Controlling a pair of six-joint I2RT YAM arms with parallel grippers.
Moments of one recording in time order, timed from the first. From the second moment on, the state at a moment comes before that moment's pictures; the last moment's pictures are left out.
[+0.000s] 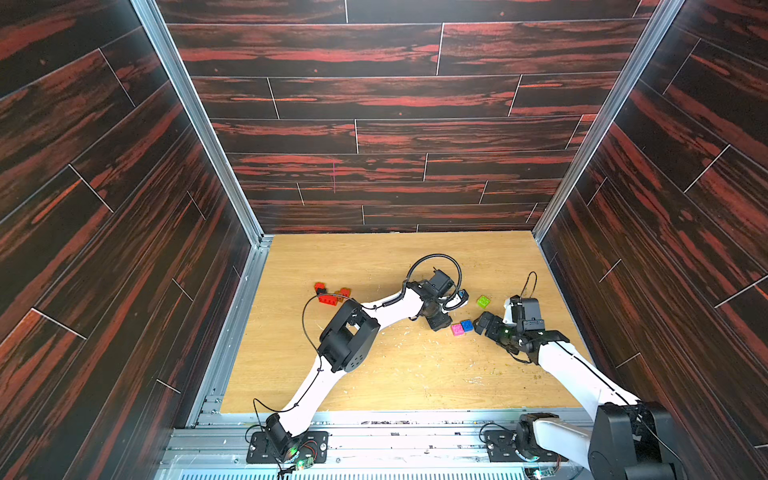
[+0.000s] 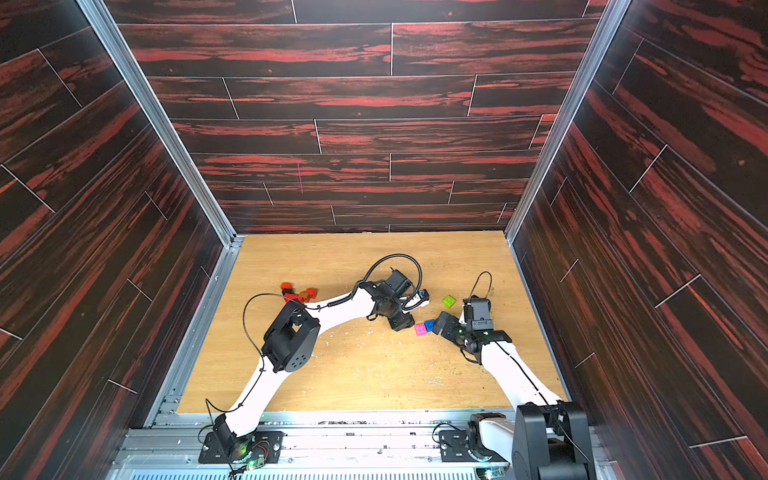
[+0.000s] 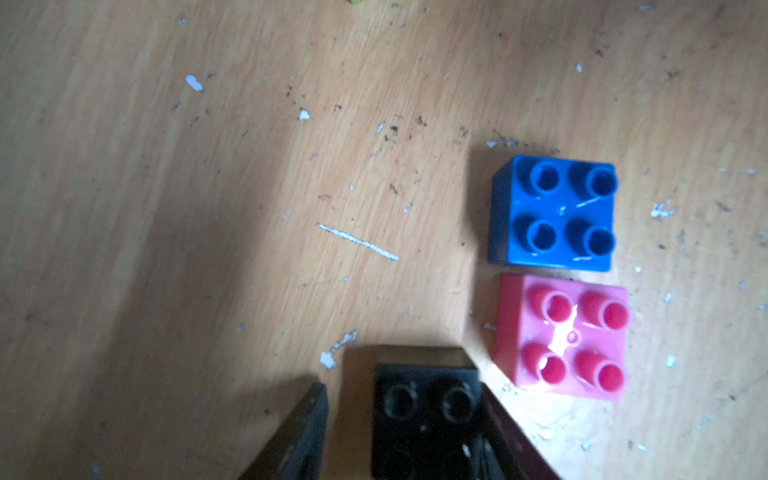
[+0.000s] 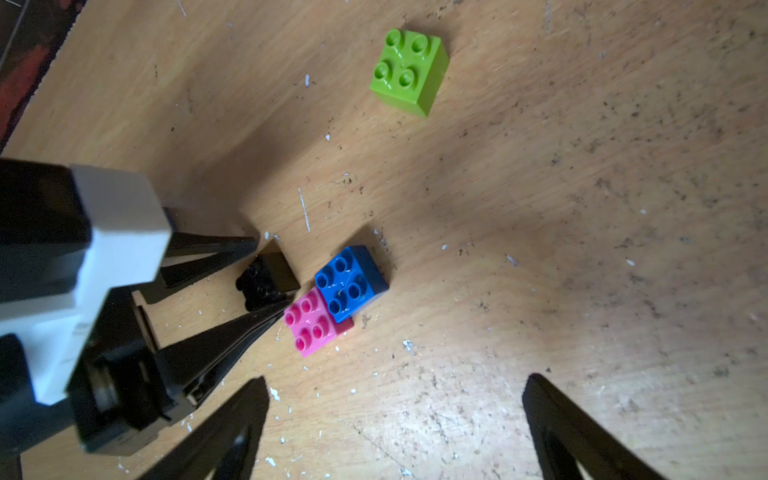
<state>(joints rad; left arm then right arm) -0.82 2.41 1.93 -0.59 0.21 0.35 0.12 1.18 0.60 -0.36 -0.17 0.56</state>
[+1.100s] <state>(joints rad) -0.82 2.19 1.54 -0.35 0.19 0.09 0.15 1.42 0.71 -0.34 -0.20 0.50</state>
